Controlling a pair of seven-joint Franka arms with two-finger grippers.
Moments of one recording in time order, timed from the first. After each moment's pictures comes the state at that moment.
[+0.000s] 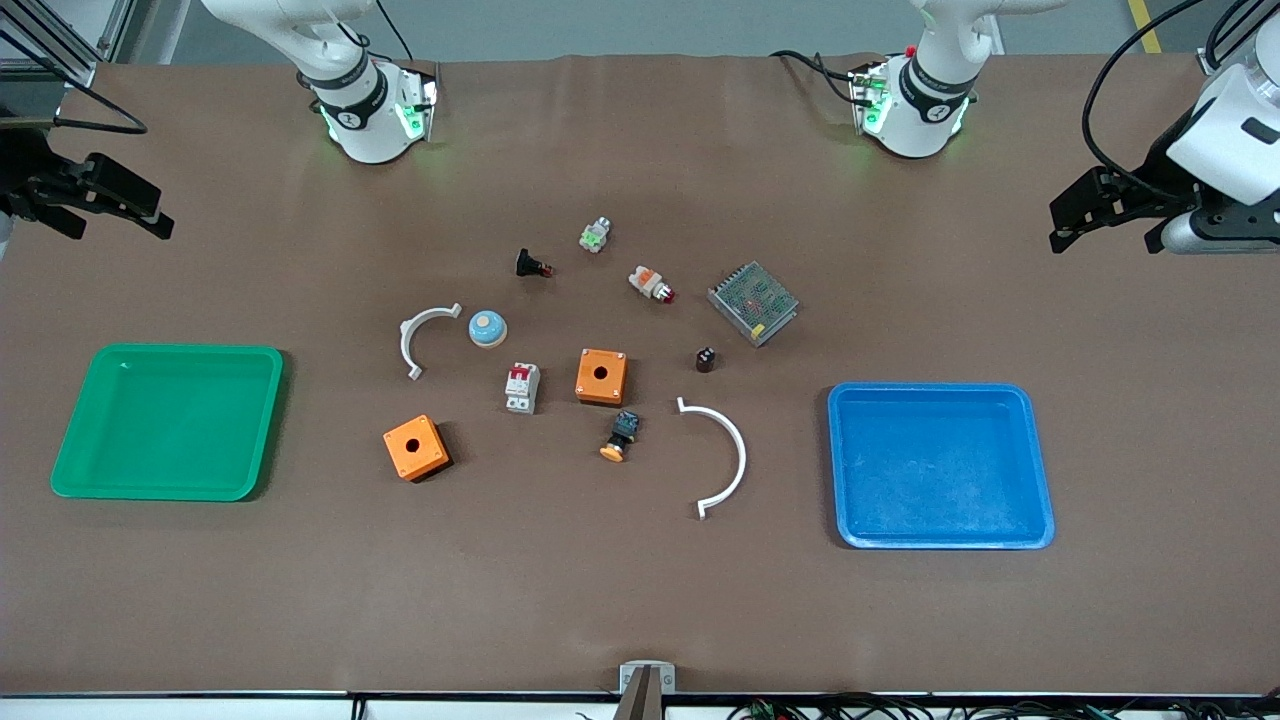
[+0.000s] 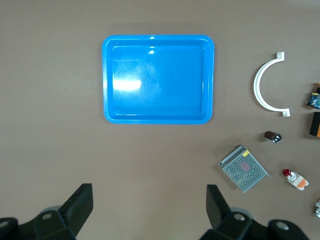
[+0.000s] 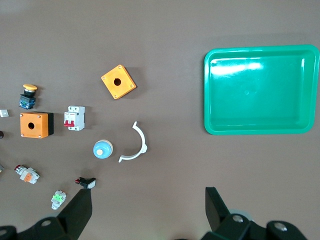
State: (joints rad) left arm 0.01 -0.04 -0.15 -1.55 0.00 1.54 -0.12; right arm 0.05 -0.04 -0.04 -1.50 0.06 1.44 0.07
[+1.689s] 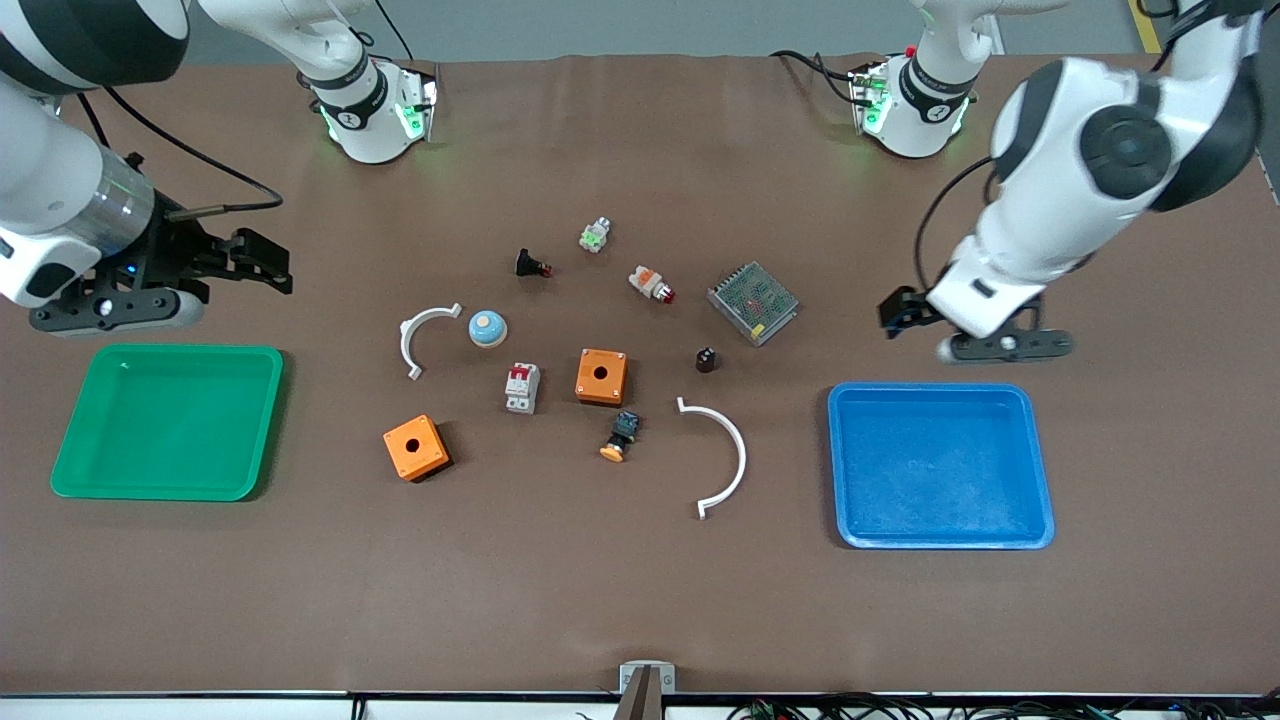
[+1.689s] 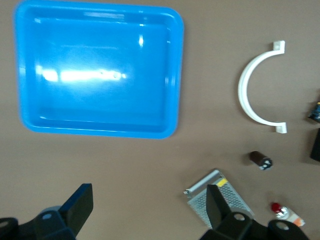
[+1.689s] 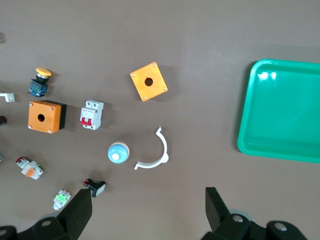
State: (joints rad) left arm -0.01 0.11 -0.36 -1.88 0.00 2.00 -0.41; right arm 0.18 0.11 -0.02 -1.50 0.08 1.55 0.08
